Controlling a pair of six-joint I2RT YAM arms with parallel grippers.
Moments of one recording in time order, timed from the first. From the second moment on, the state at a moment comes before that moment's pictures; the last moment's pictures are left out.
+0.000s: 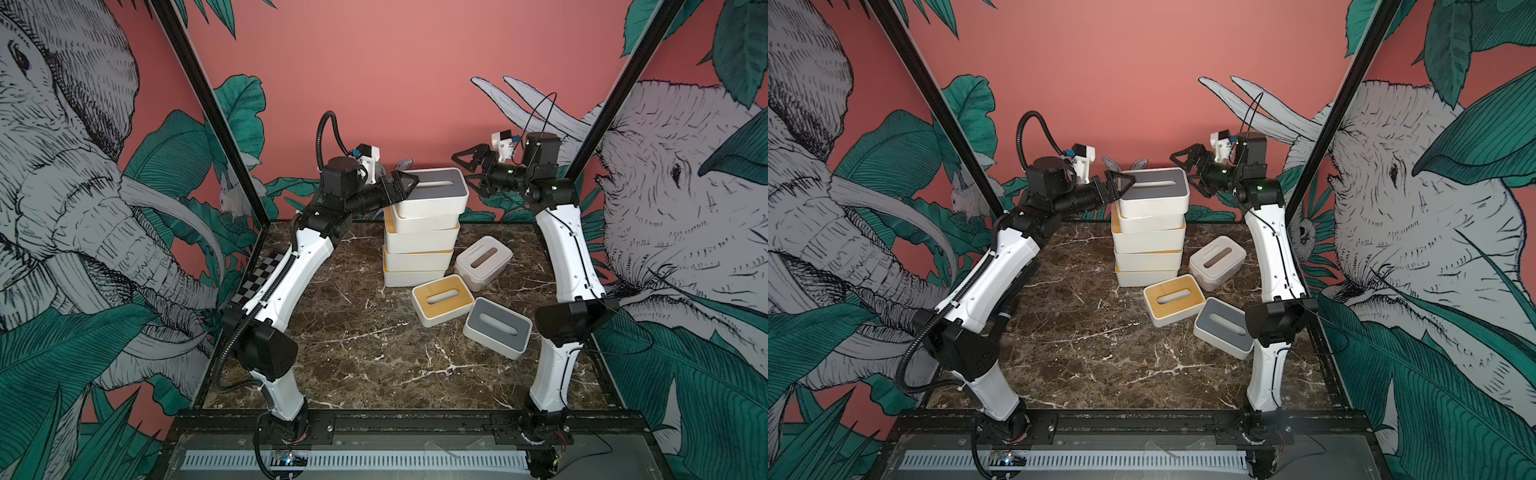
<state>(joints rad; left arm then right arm) -0.46 1.73 1.93 -0.33 0.49 -0.69 0.17 2.01 2.47 -0.72 -0.76 0.82</state>
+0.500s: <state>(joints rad) -0.46 1.72 1.94 -0.34 0.46 -0.68 0.19 2.04 2.49 -0.69 -0.74 0.83</state>
